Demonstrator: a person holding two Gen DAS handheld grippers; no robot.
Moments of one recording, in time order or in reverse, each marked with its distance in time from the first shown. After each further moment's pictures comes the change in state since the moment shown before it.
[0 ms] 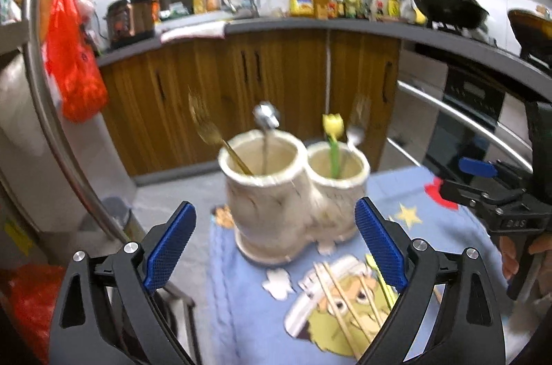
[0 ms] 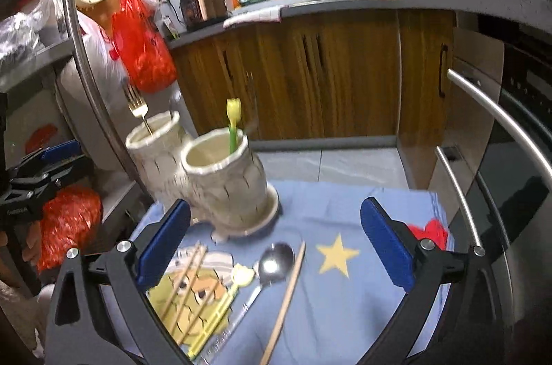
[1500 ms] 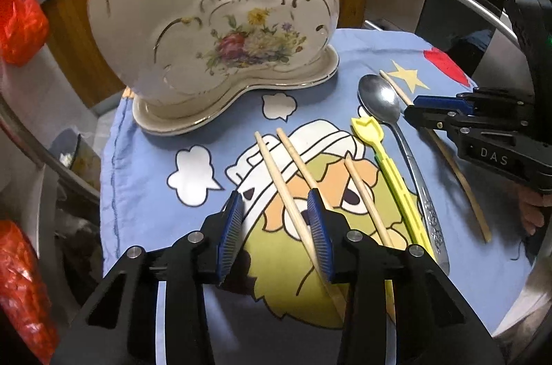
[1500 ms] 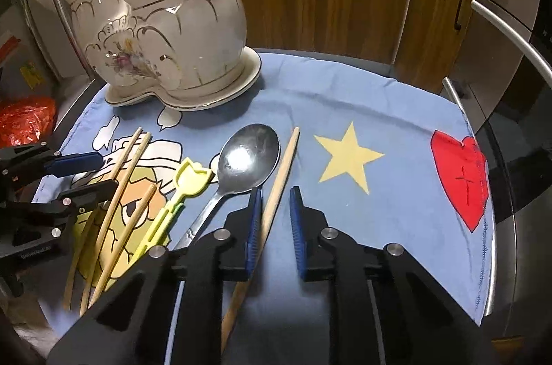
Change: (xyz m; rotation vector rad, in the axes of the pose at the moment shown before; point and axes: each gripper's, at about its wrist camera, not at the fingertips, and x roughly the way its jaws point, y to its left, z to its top) left arm 0.100 -0.046 -0.098 0.079 0.382 -0.099; right arm 0.083 0.001 -0.067 -0.105 0.354 -0.104
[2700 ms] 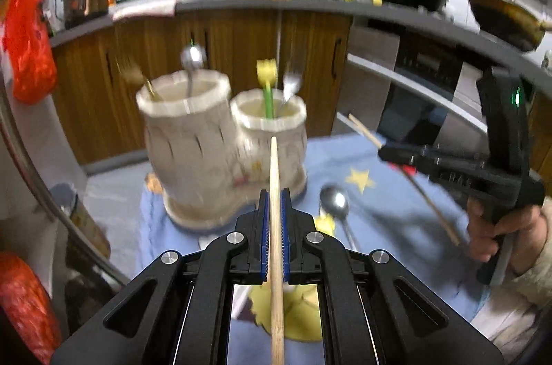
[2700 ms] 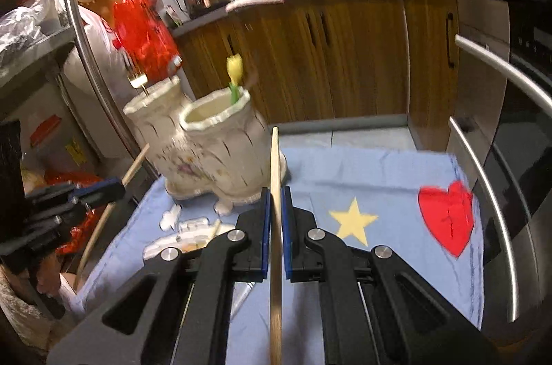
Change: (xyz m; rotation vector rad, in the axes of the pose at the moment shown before) left arm -0.106 0.021 0.019 -0.026 -0.375 -0.103; right arm -0.078 -0.013 0.017 0.122 -0.333 0.170
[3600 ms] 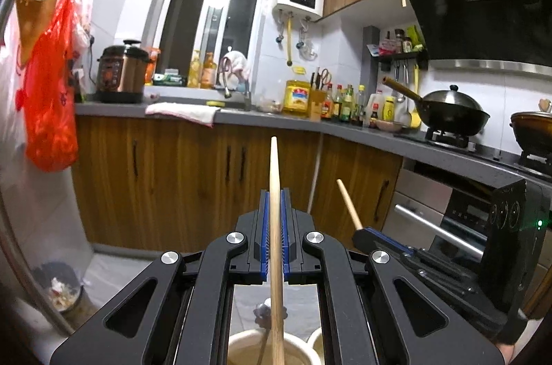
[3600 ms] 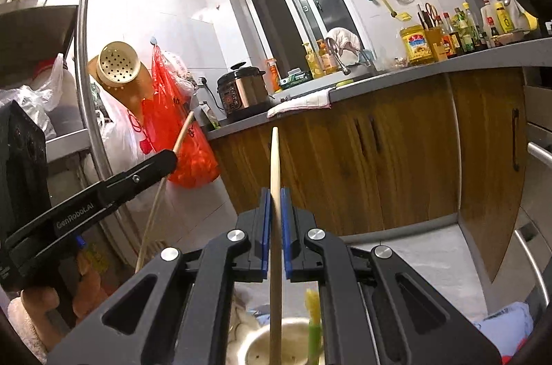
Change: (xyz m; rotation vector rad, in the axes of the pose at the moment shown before) left arm 0.036 0.073 0.151 -0.114 -0.432 0.091; right arm 0.071 0.051 0.142 0.001 -0.400 0.159
